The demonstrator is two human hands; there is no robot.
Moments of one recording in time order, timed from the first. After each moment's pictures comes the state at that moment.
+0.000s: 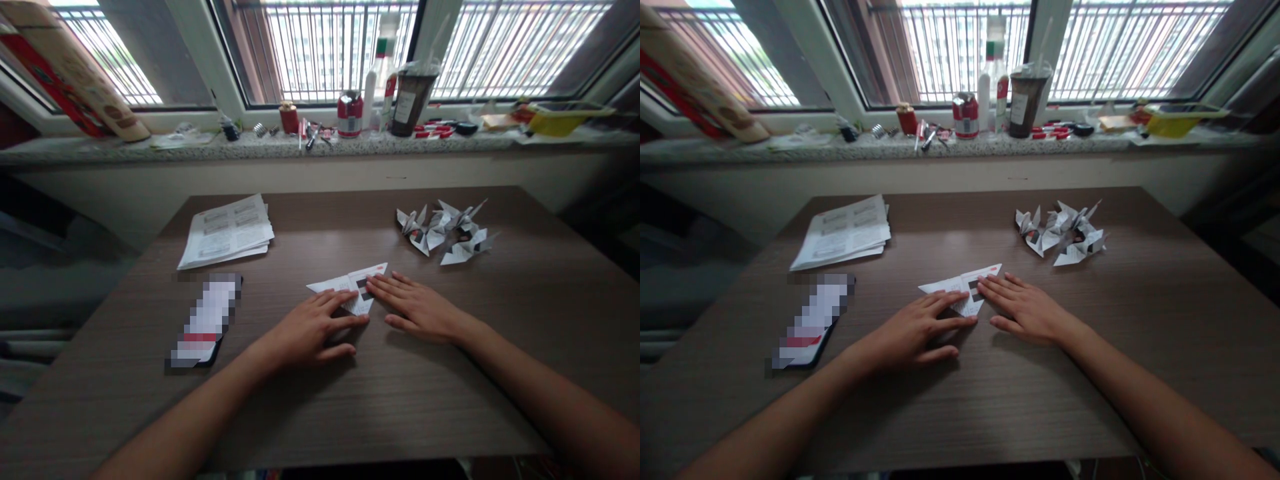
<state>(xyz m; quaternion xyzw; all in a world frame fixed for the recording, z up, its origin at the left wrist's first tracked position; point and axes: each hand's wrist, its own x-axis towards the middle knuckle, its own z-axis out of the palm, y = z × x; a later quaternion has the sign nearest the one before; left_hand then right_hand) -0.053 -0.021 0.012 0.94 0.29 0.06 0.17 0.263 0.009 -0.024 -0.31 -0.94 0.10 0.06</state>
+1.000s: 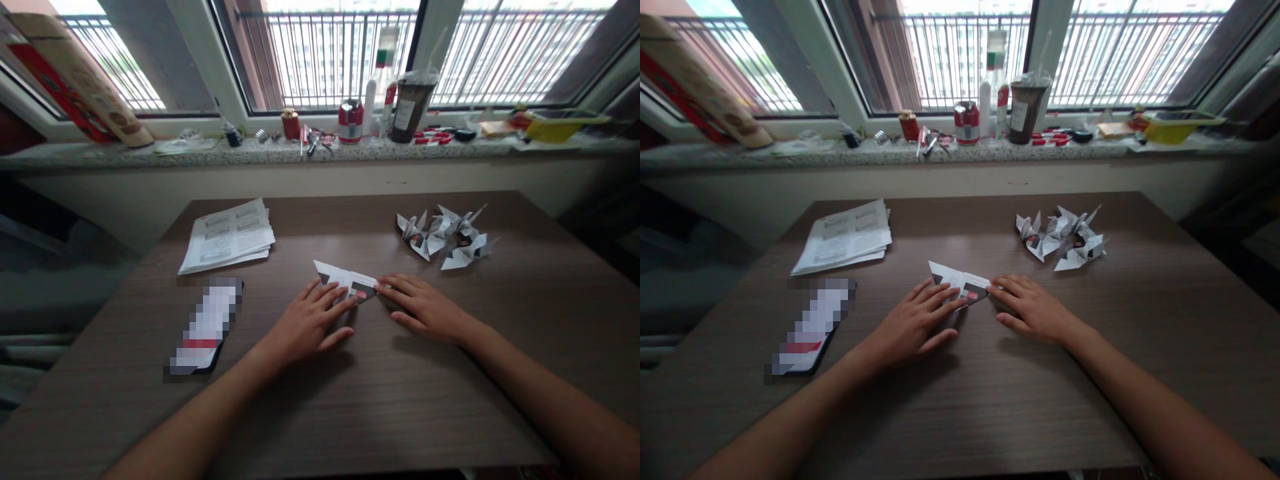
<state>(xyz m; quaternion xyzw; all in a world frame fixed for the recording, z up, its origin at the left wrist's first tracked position) -0.056 -0.012 0.003 0.93 0.35 0.08 0.07 0.273 0.011 -0.022 -0.34 -0.93 0.09 0.13</state>
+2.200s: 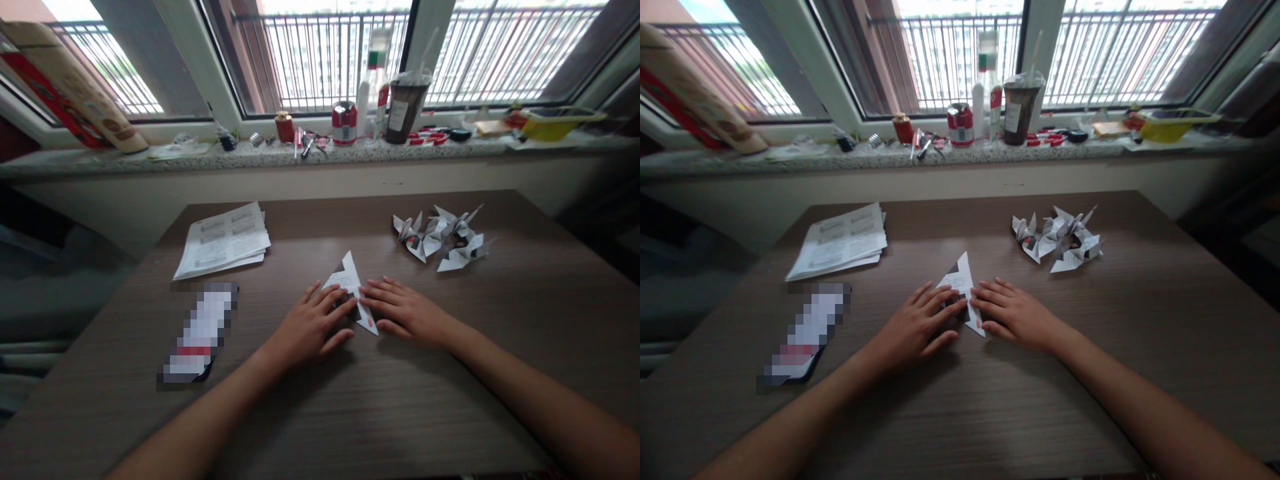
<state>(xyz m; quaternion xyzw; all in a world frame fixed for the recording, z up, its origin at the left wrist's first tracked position) -0.045 -0.010 -0.005 0.93 0.34 0.09 0.06 0.252 0.011 -0.022 -0.27 -0.94 0.11 0.15</state>
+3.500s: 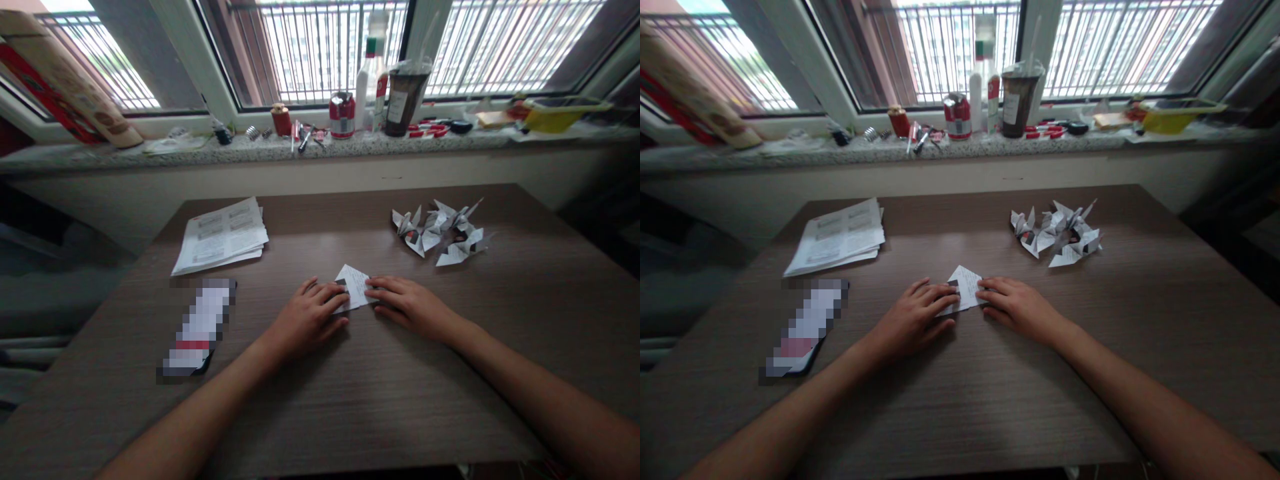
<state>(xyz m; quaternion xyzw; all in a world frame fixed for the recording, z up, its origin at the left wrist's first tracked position) -0.045 -0.005 -0.004 0.92 0.36 0.11 0.10 0.256 0.011 -0.023 -0.32 -0.91 0.14 0.21</state>
